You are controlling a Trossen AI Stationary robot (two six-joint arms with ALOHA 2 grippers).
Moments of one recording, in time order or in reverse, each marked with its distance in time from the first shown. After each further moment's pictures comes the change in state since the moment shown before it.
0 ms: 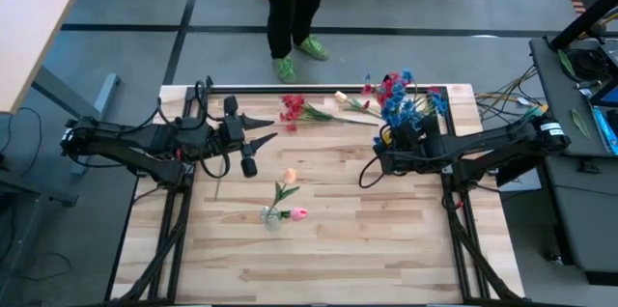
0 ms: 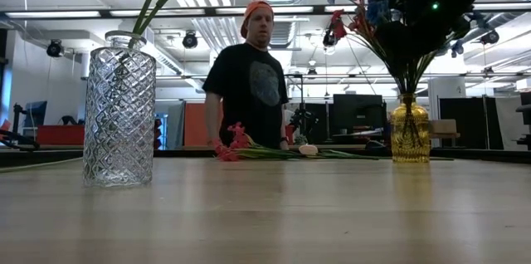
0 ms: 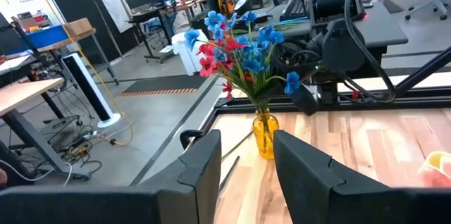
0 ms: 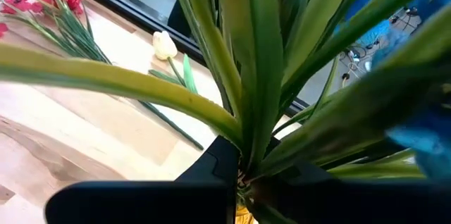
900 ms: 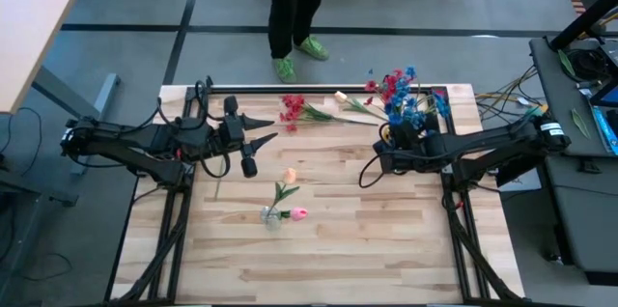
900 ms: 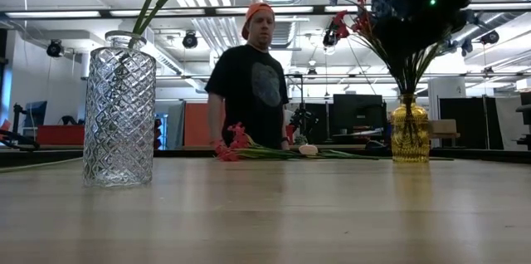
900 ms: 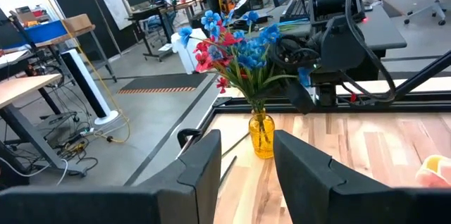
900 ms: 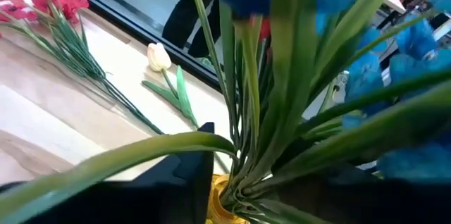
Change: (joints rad) left arm 0.000 0.001 0.000 0.000 0.000 -0.024; right arm 0.000 0.000 0.029 -0.005 0.039 -0.059
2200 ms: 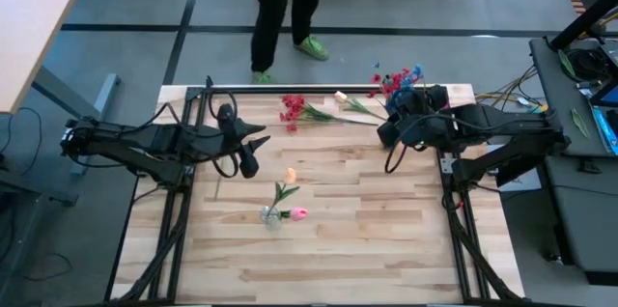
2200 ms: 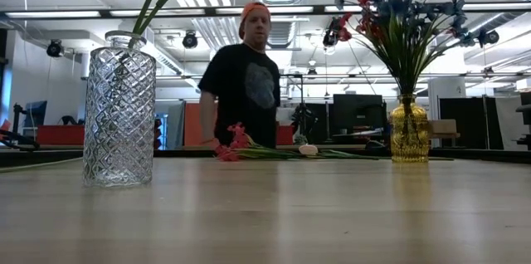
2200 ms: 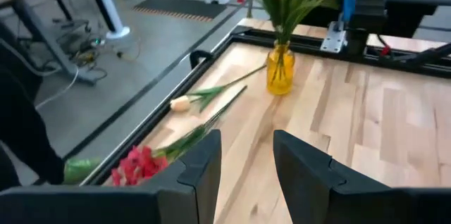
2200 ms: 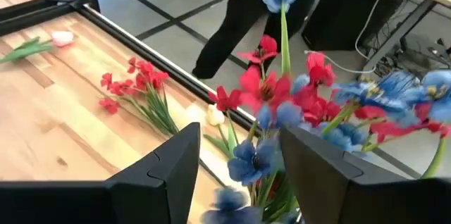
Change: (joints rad) left arm 0.000 0.000 0.000 -0.307 -0.094 -0.345; right arm 0.003 -0.001 0.549 -0.209 -0.165 -0.209
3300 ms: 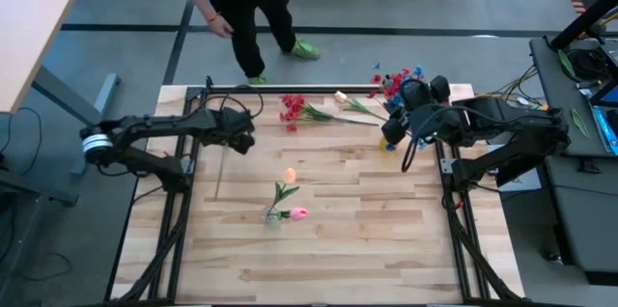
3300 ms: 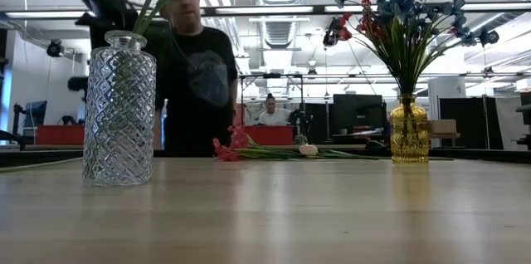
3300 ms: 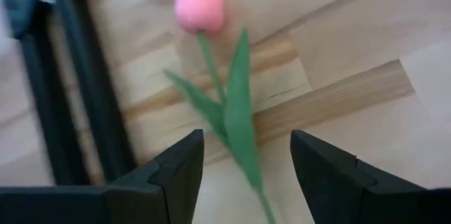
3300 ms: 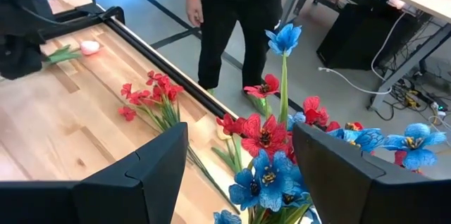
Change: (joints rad) left arm 0.617 0.312 -0.300 -0.373 0.143 -0.453; right arm 0.000 0.000 0.112 0.002 -0.045 -0.138
